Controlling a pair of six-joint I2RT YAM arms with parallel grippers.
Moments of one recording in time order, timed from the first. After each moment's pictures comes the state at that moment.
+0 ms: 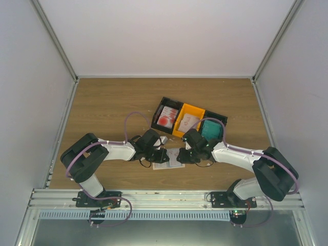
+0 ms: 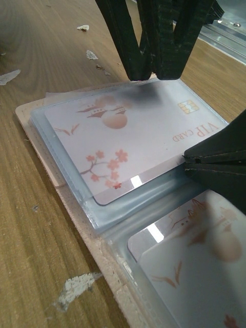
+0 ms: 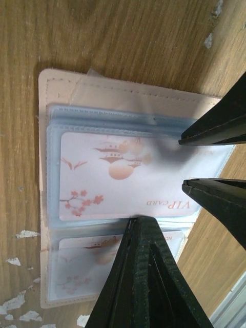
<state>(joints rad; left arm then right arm) -0.79 1.67 0.67 0.04 0.43 -0.65 0.76 1.39 0.64 -0.36 -0.26 0.71</state>
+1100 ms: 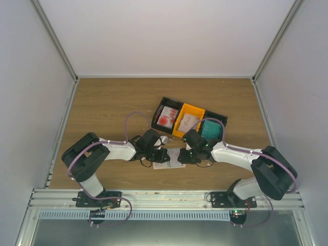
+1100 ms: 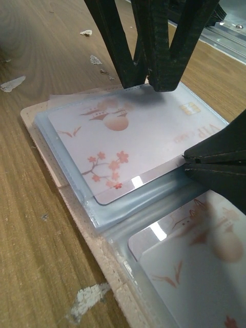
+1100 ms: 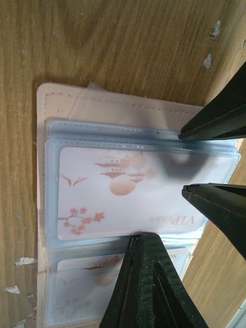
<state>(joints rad) -0.79 1.68 0.67 0.07 0.44 -0.65 0.76 1.41 0.64 -0.37 -0.23 0.71</state>
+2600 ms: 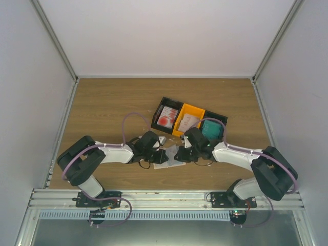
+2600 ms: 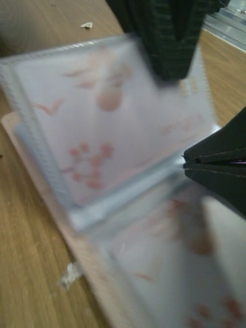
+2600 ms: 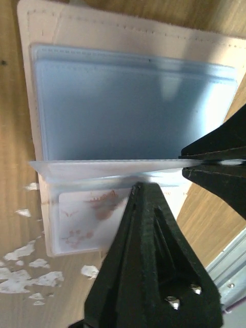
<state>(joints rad) -0.81 1.63 0.63 0.10 0.39 -0.65 0.72 1.40 0.59 -0.22 -0.40 0.74</state>
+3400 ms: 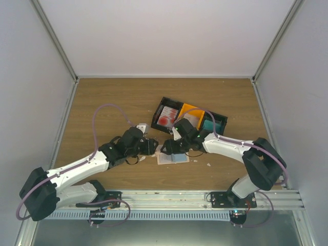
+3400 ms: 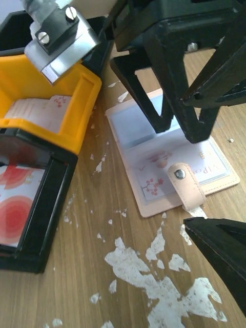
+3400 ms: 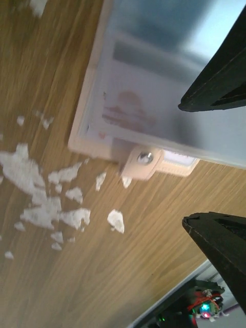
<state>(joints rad) -0.79 1.11 0.62 -0.23 0.00 -0.67 0.77 1.52 0.82 -0.30 -0.37 0.61</state>
